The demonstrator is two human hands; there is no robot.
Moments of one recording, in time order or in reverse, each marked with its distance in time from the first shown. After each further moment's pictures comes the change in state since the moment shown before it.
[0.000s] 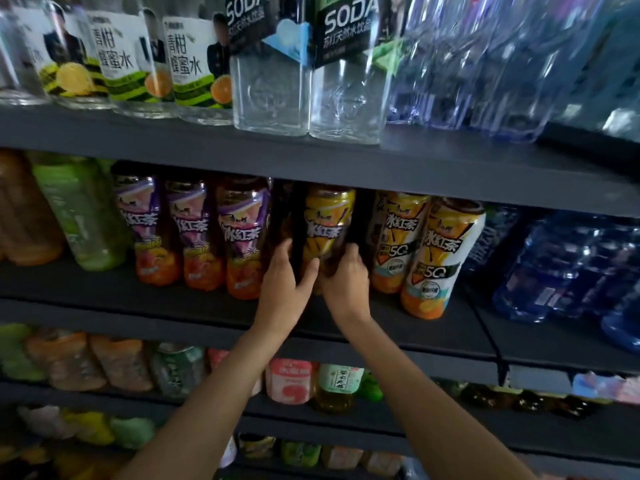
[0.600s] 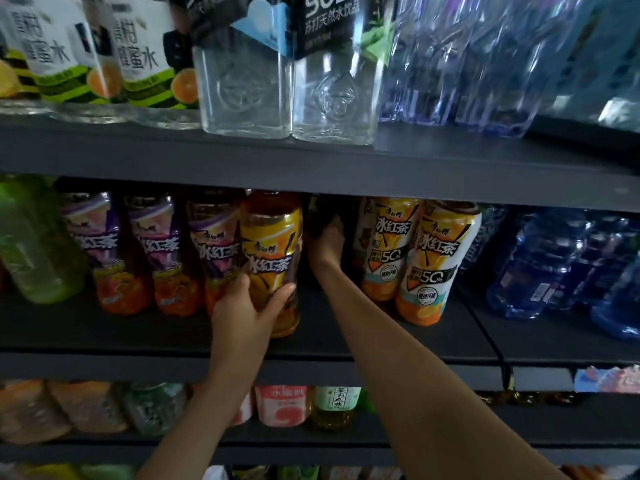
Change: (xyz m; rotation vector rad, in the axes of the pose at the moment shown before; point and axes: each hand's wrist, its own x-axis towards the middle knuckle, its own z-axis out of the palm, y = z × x) left_hand -0.011 -0.008 -0.030 0.014 0.097 0.014; right_hand 0.100 0.011 0.044 0.210 0.065 0.200
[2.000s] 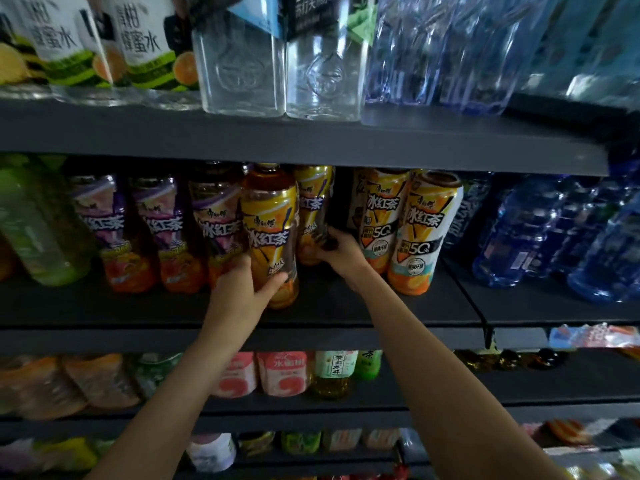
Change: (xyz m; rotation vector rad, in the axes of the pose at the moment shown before) left_hand 0.004 -0.005 -0.013 0.208 -0.257 -0.026; right_hand -0.037 0.032 -0.050 0.065 -0.347 0.019
